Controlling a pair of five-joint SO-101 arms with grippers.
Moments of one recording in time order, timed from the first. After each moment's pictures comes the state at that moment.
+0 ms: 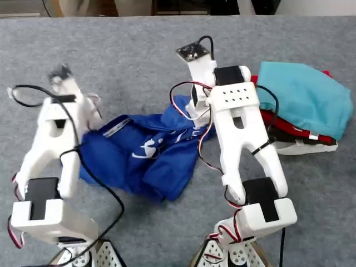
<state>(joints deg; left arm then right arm) -9.7 2.4 20.9 55.3 12.4 -14.3 3.8 0.2 88.3 8.0</state>
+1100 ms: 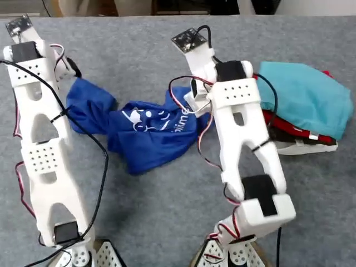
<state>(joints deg) -18.2 48.9 -70.9 100.3 7.7 -14.3 7.1 -5.3 82.4 13.1</state>
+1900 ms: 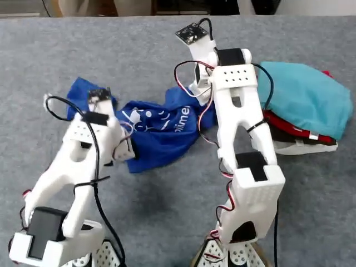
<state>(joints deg) 7.6 -13.5 38.9 68.0 15.3 -11.2 22.0 -21.5 83.8 17.2</state>
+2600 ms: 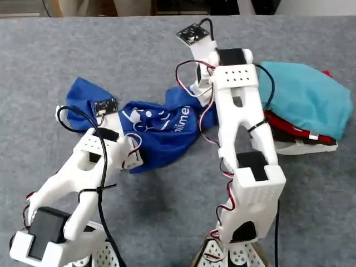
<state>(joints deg) 12.0 -13.5 49.1 53.5 21.7 -10.1 22.0 -21.5 84.9 17.2</state>
